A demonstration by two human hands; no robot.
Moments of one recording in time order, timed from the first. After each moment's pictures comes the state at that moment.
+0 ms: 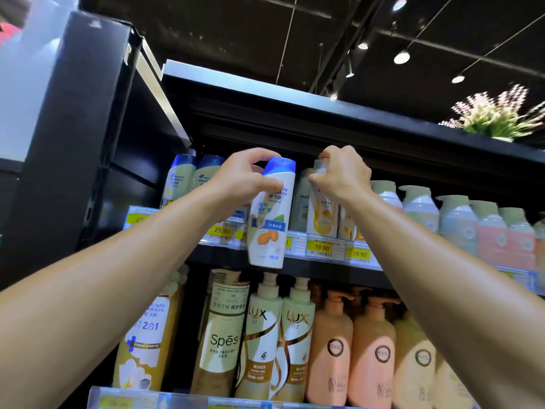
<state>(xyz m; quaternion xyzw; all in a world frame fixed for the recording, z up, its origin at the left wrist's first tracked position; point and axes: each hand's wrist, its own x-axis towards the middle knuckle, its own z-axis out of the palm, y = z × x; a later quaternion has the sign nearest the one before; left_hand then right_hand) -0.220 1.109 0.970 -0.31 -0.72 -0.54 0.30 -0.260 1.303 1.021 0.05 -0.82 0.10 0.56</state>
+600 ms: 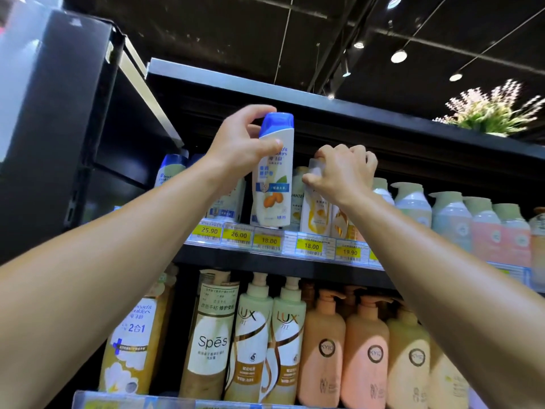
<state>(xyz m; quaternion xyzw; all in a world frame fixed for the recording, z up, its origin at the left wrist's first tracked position) -0.213 1.125 1.003 -0.35 -0.64 -0.55 0.40 -0.263 1.322 1.017 0.03 -0.81 0.00 0.59</state>
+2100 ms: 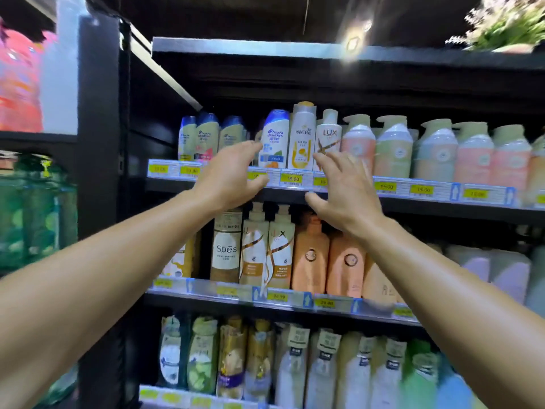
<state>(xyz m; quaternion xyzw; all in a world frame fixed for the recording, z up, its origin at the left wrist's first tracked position) -0.163 1.162 0.894 -0.15 -0.86 -0.10 0.49 -0.173 1.393 0.879 0.20 -0.85 0.09 0.48</state>
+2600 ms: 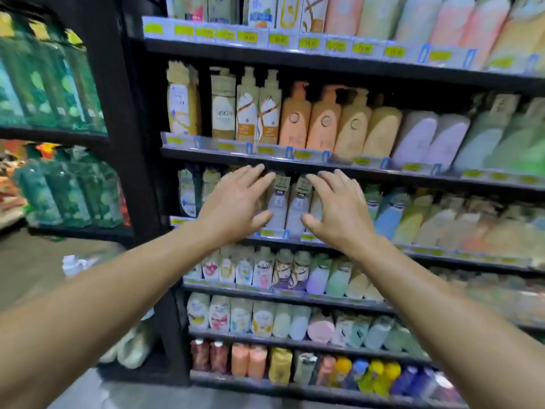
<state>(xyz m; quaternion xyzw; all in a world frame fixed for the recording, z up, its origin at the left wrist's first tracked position) 0.029 1.230 0.647 -0.19 -0.94 -0.04 0.29 0.022 1.454 0.657 0.19 -0.94 0.07 0.27</state>
